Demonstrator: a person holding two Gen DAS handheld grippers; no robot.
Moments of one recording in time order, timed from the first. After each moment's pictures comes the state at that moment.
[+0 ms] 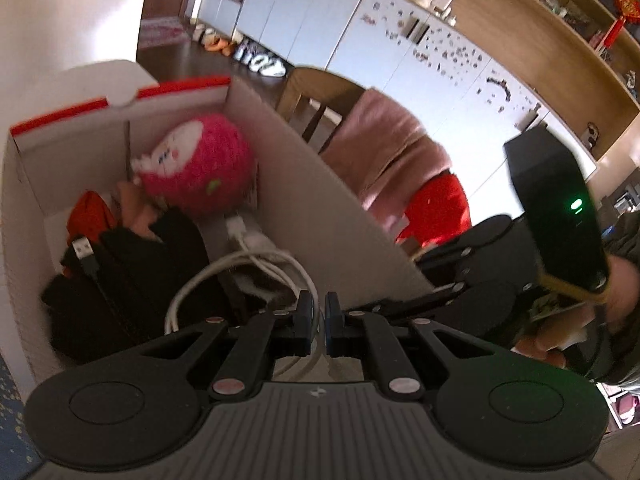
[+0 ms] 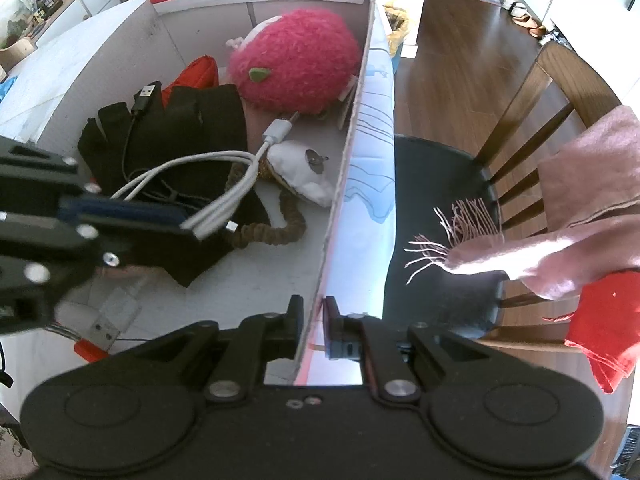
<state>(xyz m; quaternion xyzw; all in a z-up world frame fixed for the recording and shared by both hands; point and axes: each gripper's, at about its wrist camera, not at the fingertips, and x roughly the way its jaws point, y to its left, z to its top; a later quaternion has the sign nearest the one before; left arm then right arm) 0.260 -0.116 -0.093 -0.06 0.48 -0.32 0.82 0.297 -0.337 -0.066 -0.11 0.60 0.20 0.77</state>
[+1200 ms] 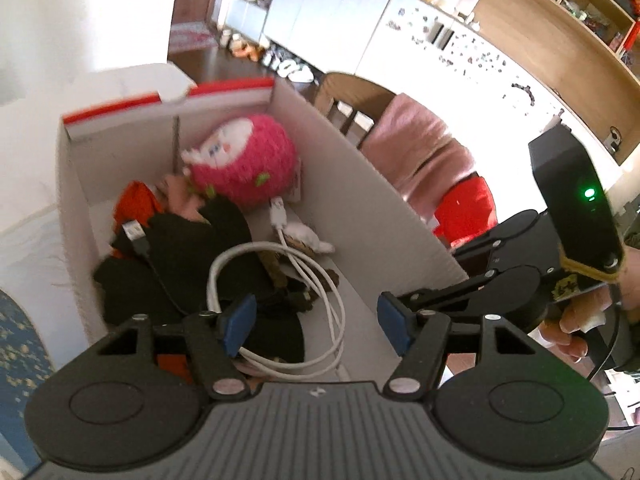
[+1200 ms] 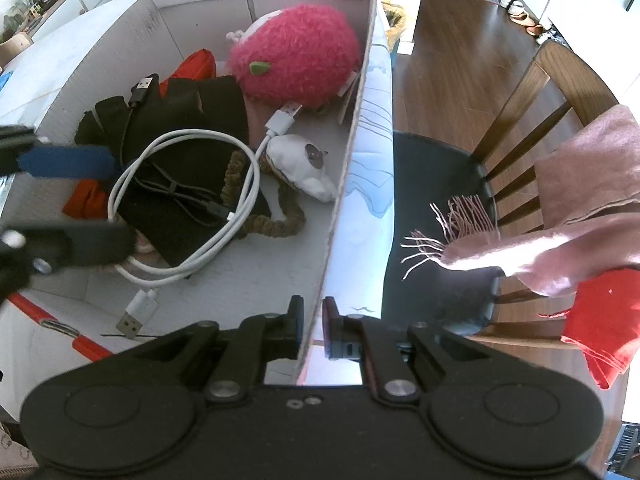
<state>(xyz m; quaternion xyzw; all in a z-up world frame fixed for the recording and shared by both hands) 0.245 -0.091 -0.082 -0.04 0.46 -0.27 0.85 0.295 -0.335 -0.067 -0.12 0.60 0.19 0.77</state>
